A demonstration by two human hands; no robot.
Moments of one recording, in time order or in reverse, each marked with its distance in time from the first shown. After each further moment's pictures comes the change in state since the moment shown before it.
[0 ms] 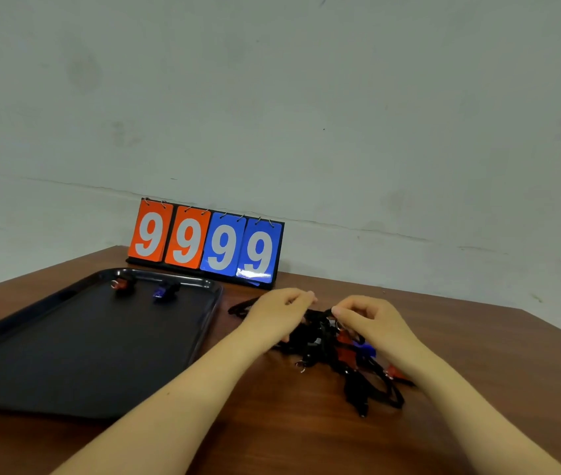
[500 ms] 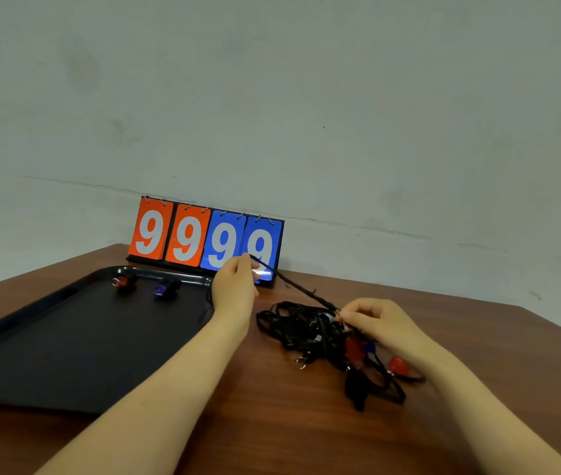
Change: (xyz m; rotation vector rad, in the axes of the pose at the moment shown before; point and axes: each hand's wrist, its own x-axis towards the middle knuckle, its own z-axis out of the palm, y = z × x) left_hand 0.009 -0.008 -0.029 -0.645 0.566 -0.158; right_hand -0.001 0.004 -0.013 -0.090 -0.064 0.101
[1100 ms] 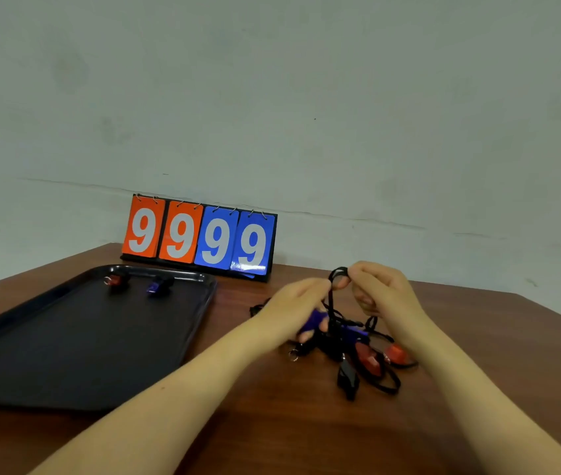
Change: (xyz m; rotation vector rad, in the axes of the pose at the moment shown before) left_hand -0.052 0.002 0.032 0.305 -0.807 0.014; right_hand -0.004 -0.020 -0.005 0.321 0.173 -0.224
